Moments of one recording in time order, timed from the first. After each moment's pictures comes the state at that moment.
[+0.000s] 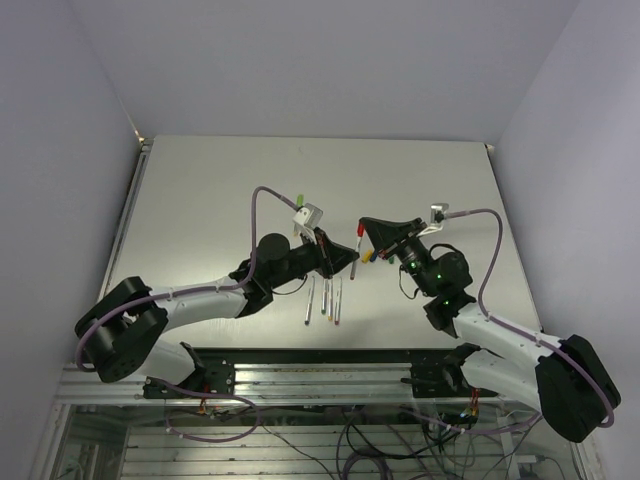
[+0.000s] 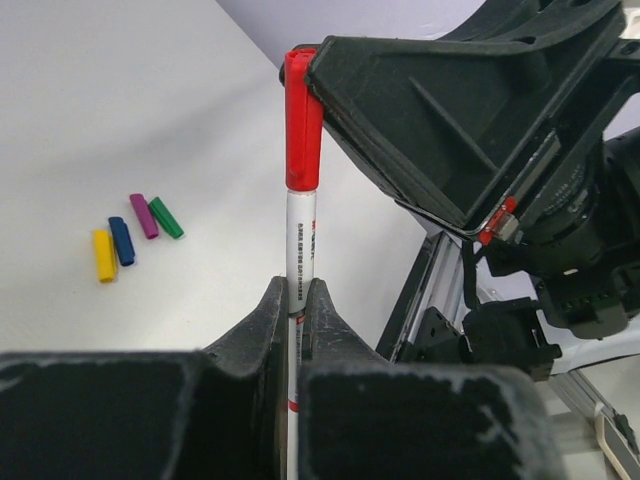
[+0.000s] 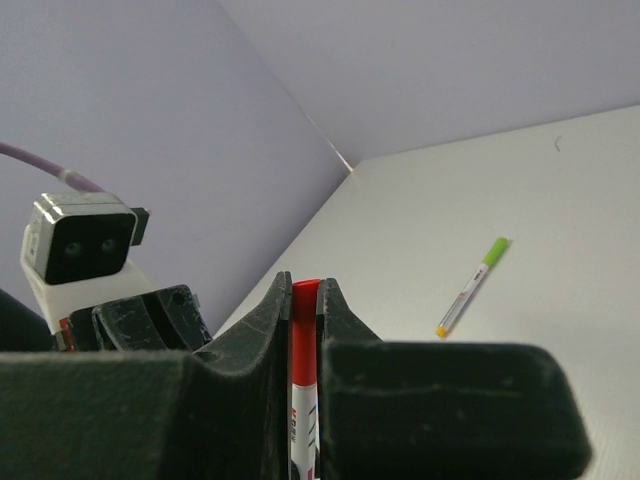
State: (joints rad) left arm -0.89 1.39 0.62 0.77 0.17 -0.63; right arm 0.58 1.02 0.32 0.97 -0.03 0.66
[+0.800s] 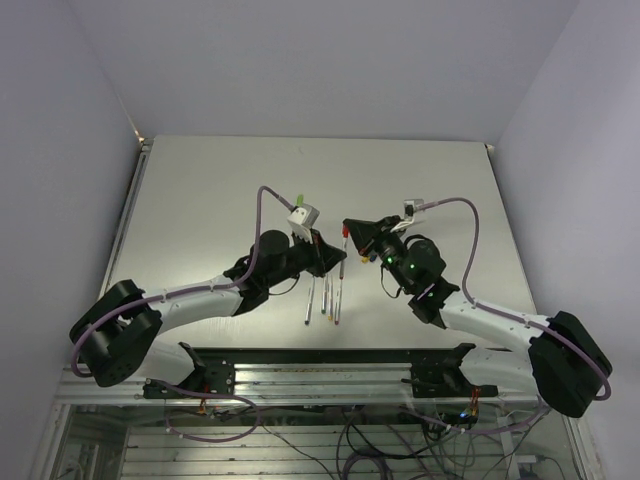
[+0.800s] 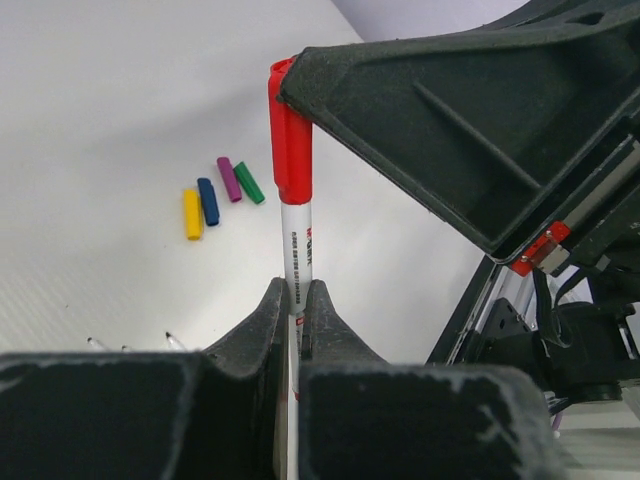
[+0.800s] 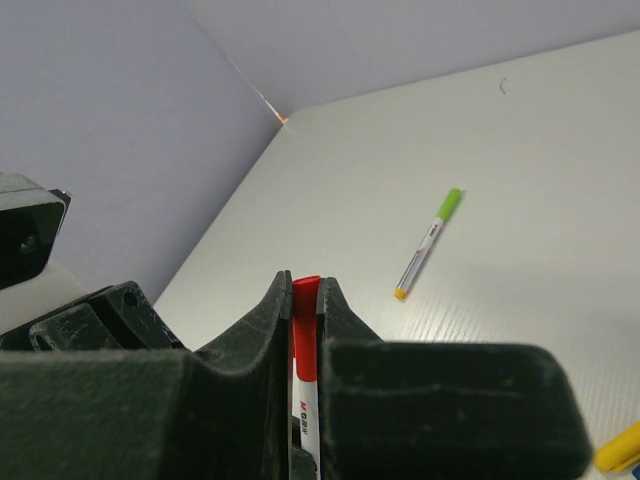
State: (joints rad) left arm -0.85 1.36 0.62 0.62 0.11 -0.55; right arm 0.73 1.14 0.45 0.77 0.17 0.57
